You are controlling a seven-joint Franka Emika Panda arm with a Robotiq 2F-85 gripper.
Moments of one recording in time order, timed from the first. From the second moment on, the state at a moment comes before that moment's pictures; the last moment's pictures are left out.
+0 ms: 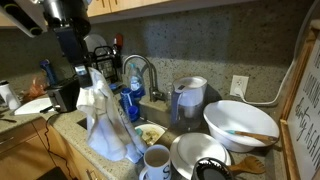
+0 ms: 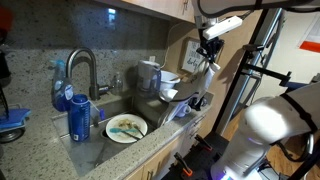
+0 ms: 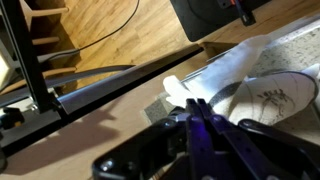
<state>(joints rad) -0.09 -0.71 0.11 -2.34 -0.44 1.42 0.50</state>
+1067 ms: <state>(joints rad) -0.20 -0.68 0.00 -2.53 -0.58 1.58 0.61</state>
